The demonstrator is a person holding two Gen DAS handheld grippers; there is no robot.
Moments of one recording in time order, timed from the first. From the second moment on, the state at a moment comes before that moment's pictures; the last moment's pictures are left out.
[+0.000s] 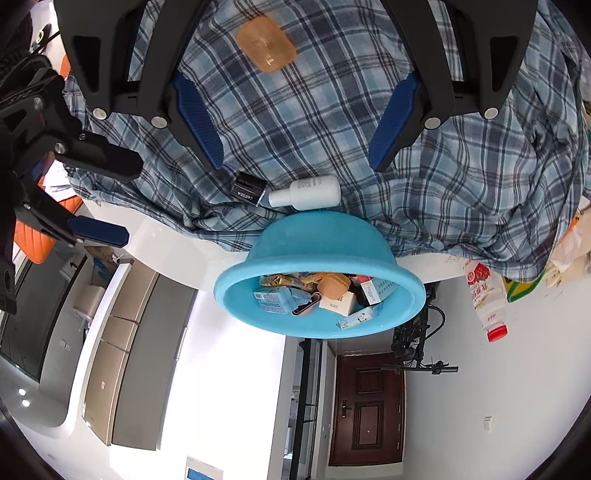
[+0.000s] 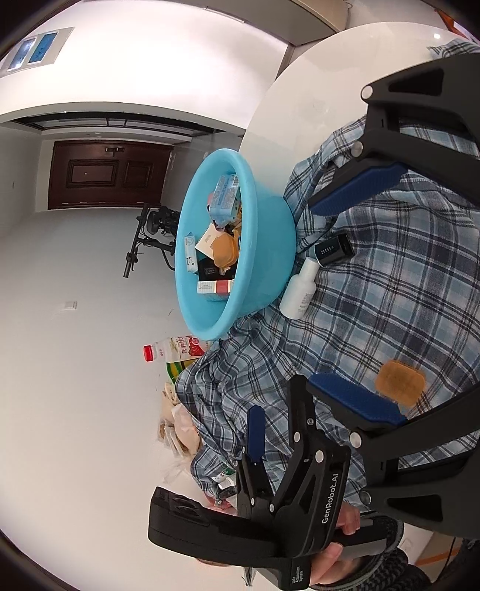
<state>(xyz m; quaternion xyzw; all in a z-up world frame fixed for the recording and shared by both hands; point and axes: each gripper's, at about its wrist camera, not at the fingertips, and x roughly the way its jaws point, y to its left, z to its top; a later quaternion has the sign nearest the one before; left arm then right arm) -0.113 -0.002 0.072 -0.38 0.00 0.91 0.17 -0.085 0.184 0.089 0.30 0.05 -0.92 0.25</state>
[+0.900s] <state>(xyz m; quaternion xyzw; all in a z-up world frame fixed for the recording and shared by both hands) -0.037 0.005 0.039 -0.25 0.05 0.96 0.07 -0.032 0.197 0.035 0.24 0.04 -0.95 0.17</state>
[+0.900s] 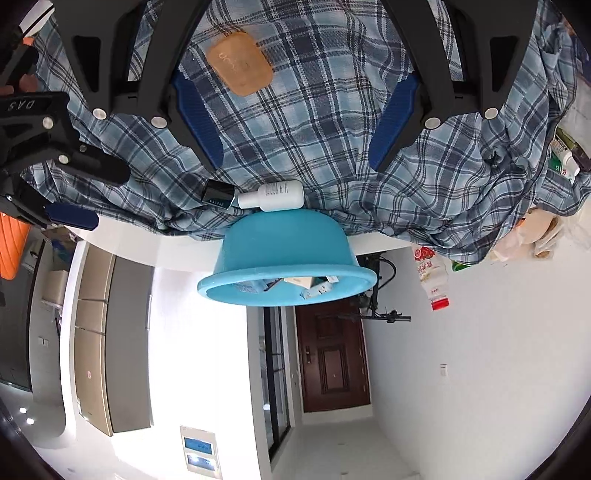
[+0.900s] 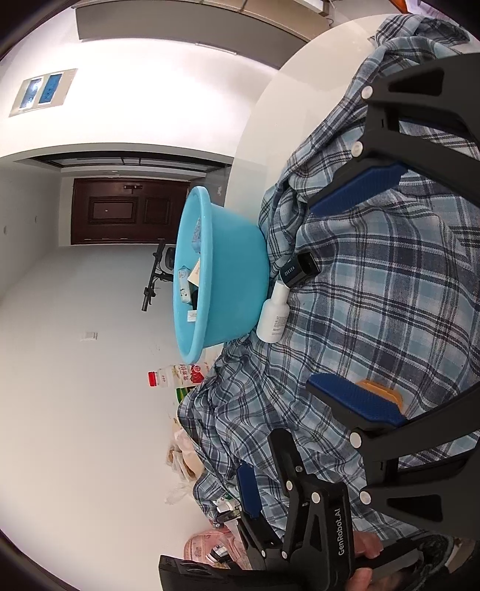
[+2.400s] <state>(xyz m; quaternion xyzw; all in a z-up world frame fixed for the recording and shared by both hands) -0.002 -0.007 0.009 -0.14 -0.01 0.99 0.01 -0.001 0.199 0.016 0.14 0.02 -0.98 0.11</state>
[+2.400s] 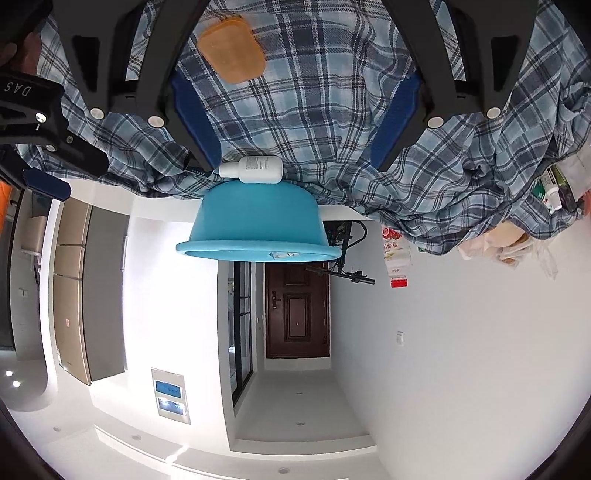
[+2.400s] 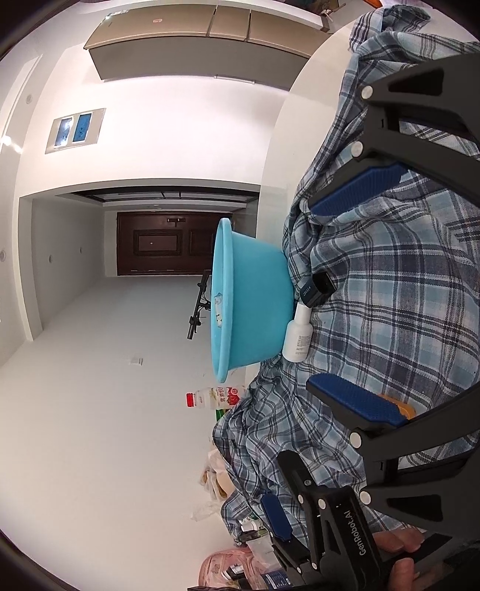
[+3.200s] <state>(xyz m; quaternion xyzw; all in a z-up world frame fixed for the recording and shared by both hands) -0.004 -0.005 0.008 -0.14 0.00 0.99 0.01 -0.007 0.207 0.016 0.16 0.01 -0.99 0.05</state>
